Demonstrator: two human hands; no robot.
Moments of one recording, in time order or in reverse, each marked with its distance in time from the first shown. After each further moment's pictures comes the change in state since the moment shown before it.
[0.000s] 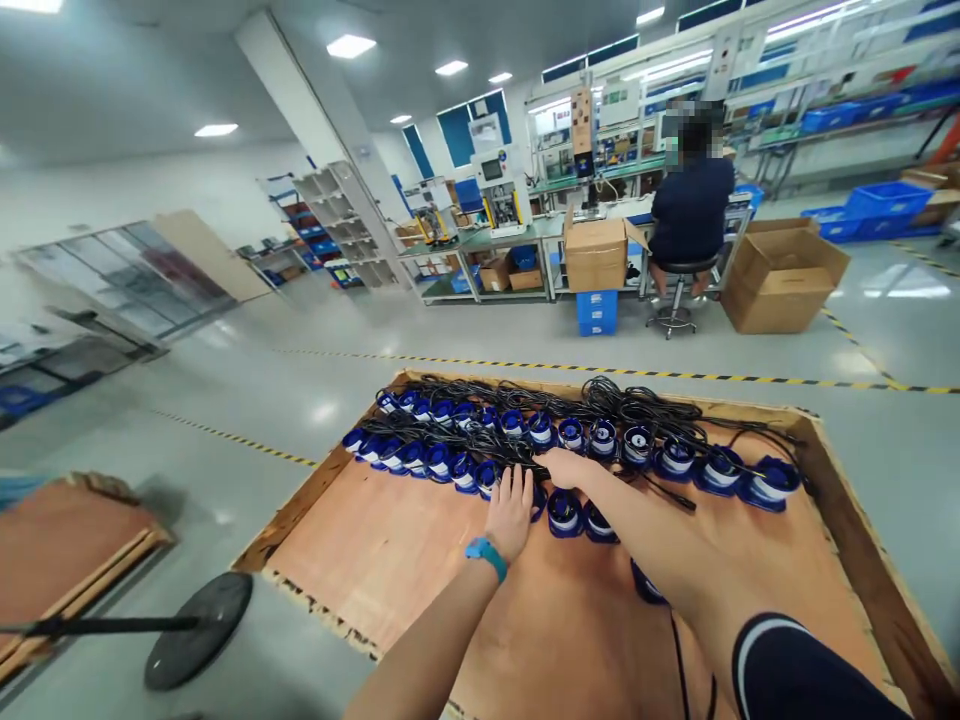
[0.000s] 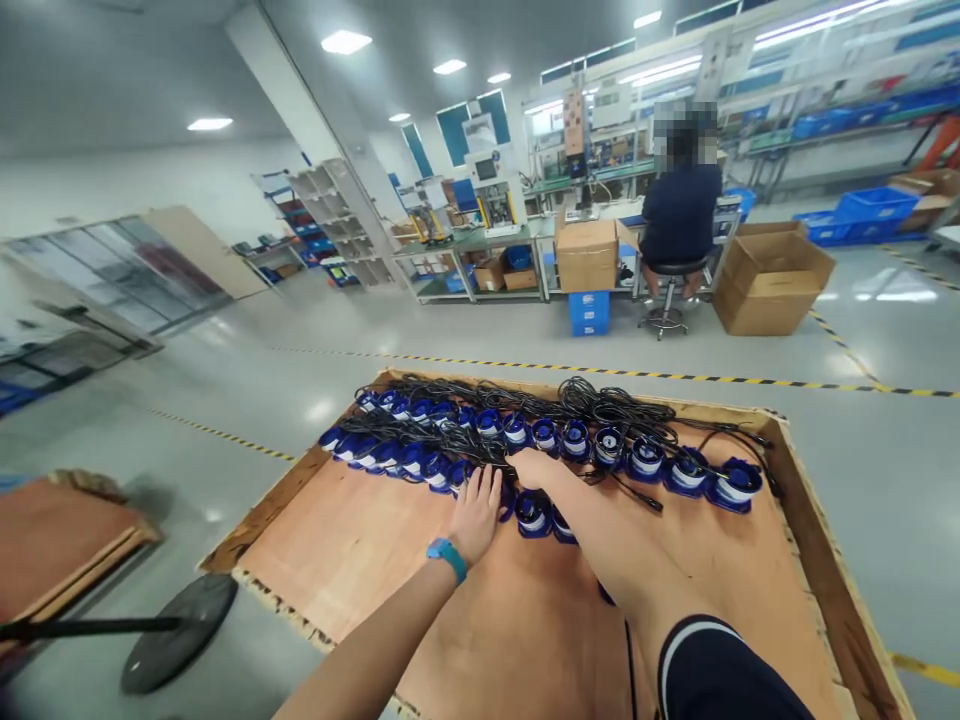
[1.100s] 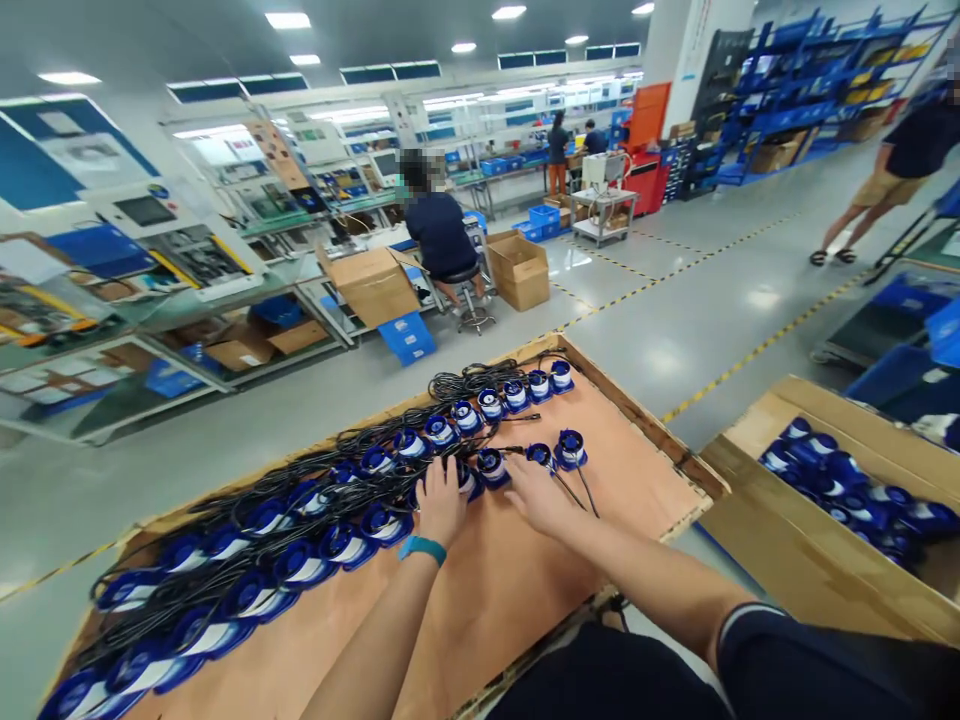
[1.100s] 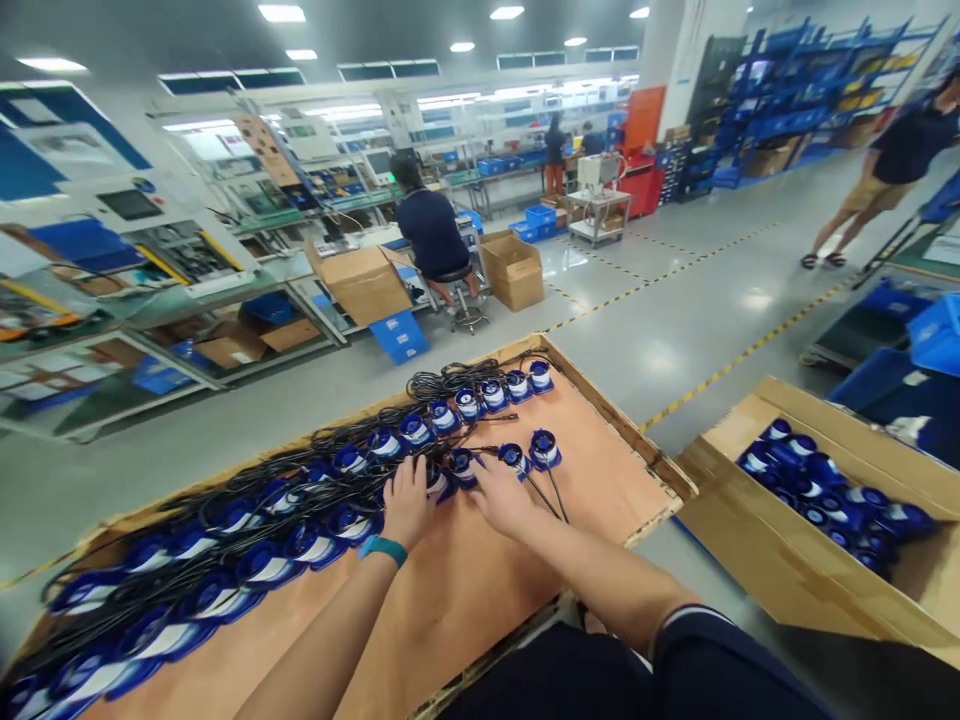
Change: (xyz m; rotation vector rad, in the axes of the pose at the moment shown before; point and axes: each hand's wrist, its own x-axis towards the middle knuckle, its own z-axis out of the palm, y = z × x) left_hand -0.019 0.021 -0.032 -0.238 0.119 0.393; right_hand -0.222 -0.127 0.137 0.133 0.819 0.663
